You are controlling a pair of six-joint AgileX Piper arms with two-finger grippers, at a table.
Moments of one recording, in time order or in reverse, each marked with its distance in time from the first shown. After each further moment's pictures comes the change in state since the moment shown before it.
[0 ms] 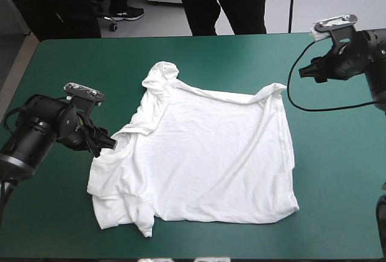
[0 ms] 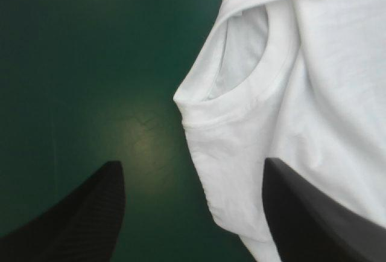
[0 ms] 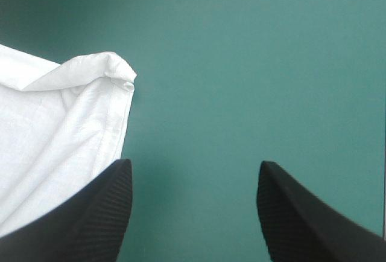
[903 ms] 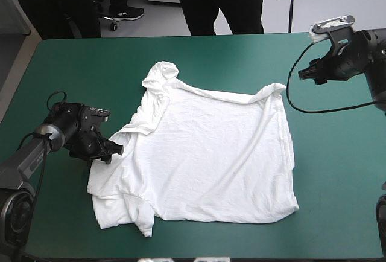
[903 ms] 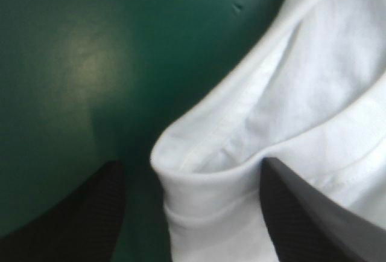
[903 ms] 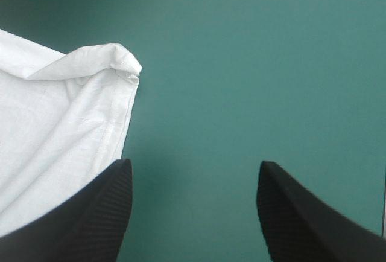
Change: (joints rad) left arm 0.199 0.350 0.167 -0.157 -0.256 0.050; right arm 0.000 0.000 0.000 0.011 0.013 -0.039
